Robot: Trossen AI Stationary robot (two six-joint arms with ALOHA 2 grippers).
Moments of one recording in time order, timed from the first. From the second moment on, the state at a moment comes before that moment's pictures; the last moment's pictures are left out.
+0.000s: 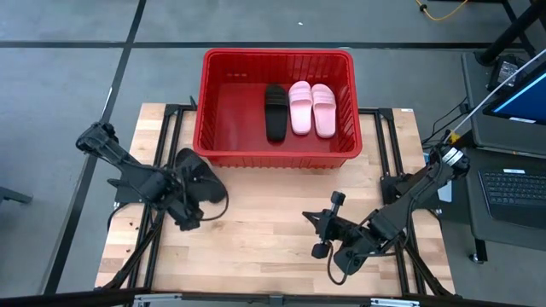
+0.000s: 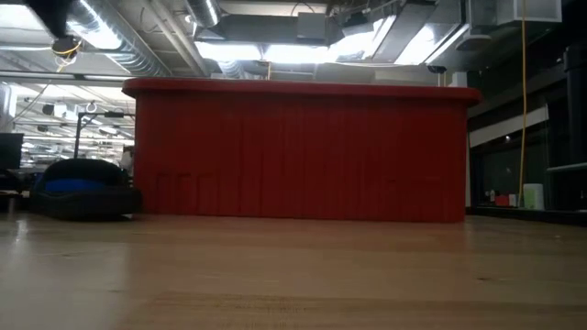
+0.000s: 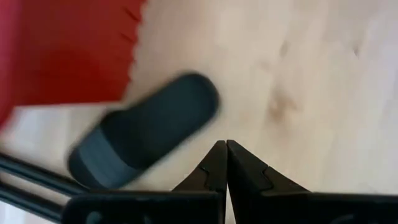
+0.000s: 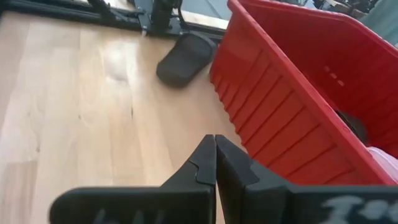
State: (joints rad) left arm -0.60 1.29 1.27 -1.44 -0.35 -0.83; right arm 0.73 1.60 1.30 -0.63 1.01 0.51
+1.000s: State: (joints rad) left arm -0.63 1.36 1.27 -1.49 -0.49 -0.98; right arm 0.69 1.60 1.29 -0.63 0.96 0.49
